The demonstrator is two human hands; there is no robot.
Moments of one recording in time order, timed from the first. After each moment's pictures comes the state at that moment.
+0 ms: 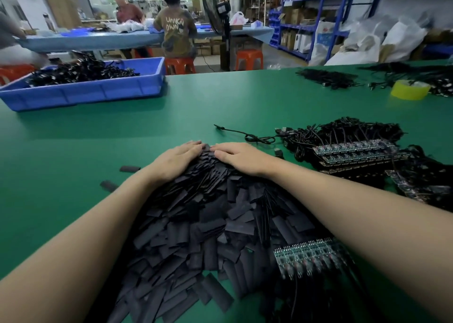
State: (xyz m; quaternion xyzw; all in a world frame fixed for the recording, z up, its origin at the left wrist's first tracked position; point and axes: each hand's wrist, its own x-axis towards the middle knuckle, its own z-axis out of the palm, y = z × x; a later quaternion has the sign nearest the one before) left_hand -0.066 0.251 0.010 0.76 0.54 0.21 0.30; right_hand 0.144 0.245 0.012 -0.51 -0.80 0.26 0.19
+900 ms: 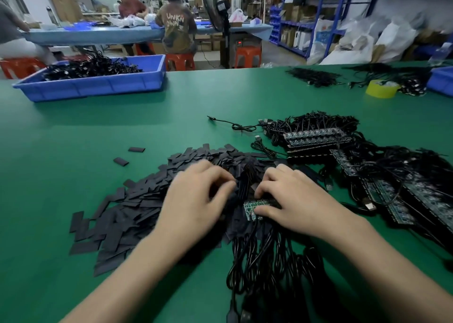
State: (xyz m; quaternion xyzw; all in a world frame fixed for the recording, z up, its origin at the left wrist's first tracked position) left_hand -0.003 0.024 0.049 0.80 0.50 0.32 0.08; right_hand 0.219 0.022 0.045 -0.55 -0.83 0.01 0.05
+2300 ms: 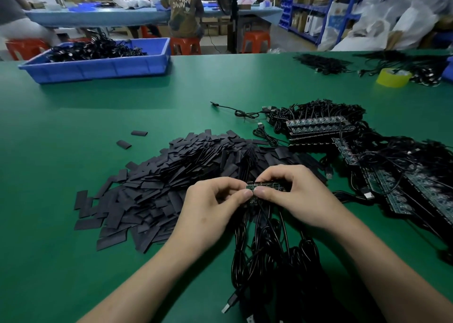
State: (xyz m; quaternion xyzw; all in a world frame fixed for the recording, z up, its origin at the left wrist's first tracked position) left_hand 0.021 -0.008 0.021 0.65 0.48 0.42 0.42; right_hand 0.229 0.006 0.032 -0.51 -0.74 0.30 0.33
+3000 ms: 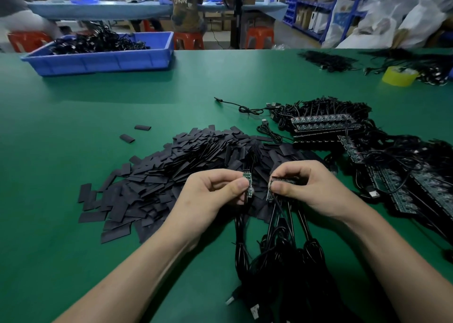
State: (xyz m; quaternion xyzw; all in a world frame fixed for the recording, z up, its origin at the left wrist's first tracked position) left_hand 0.011 -0.003 0.021 0.50 0.38 0.48 0.62; right_hand 0.243 0.011 0.036 -0.46 -0.70 0.42 0.35
